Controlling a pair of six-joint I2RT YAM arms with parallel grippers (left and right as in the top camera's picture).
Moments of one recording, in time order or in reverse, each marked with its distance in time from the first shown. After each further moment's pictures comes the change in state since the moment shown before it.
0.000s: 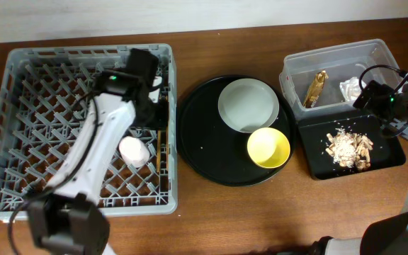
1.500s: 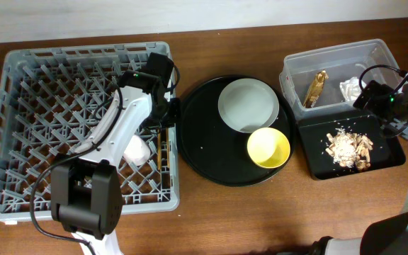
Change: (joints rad) left arm -0.020 0.158 -0.006 0.135 0.061 -0.158; right arm 0.000 0.000 0.000 0.000 0.000 0.001
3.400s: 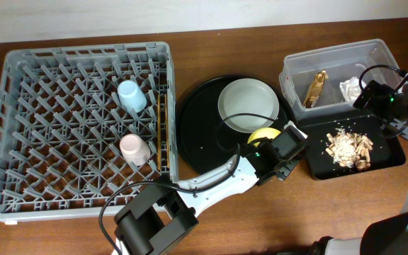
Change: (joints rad) left arm -0.716 0.095 -0.134 0.695 -0.183 0.134; right arm 0.000 0.000 0.000 0.000 0.000 -0.001
